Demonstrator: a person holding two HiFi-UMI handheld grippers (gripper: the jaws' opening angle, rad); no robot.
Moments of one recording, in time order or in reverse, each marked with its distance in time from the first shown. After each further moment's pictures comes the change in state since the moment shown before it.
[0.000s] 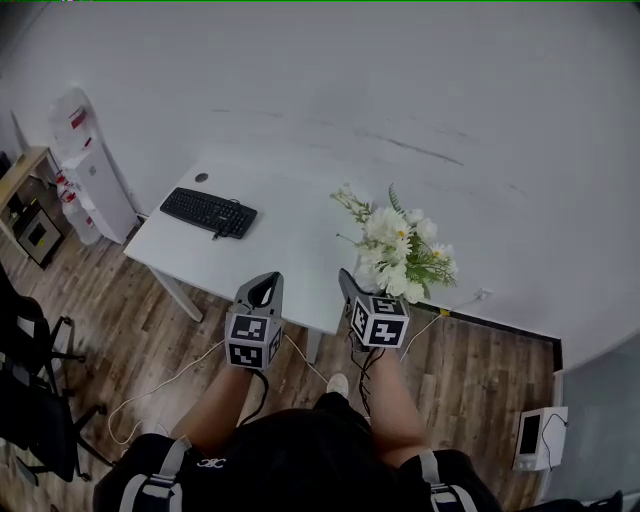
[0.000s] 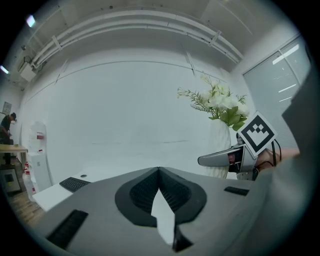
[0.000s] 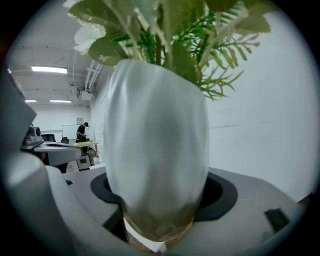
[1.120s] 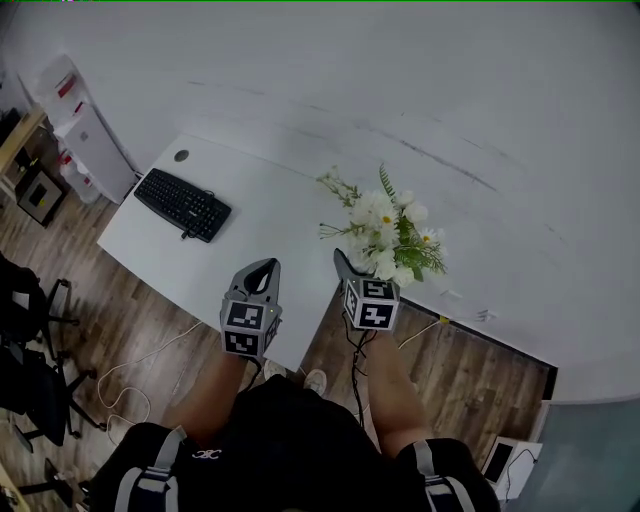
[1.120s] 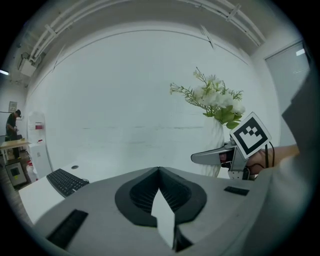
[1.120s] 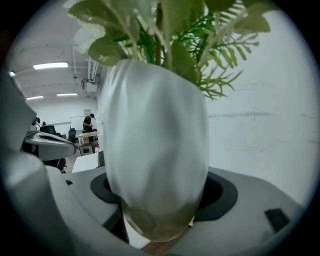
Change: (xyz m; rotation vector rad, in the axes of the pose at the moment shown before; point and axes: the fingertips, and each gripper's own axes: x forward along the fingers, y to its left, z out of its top) left arm 0.260 0.007 -0.009 -0.053 0.175 0.098; right arm 0.242 -0.157 0.026 -0.075 0.108 0.111
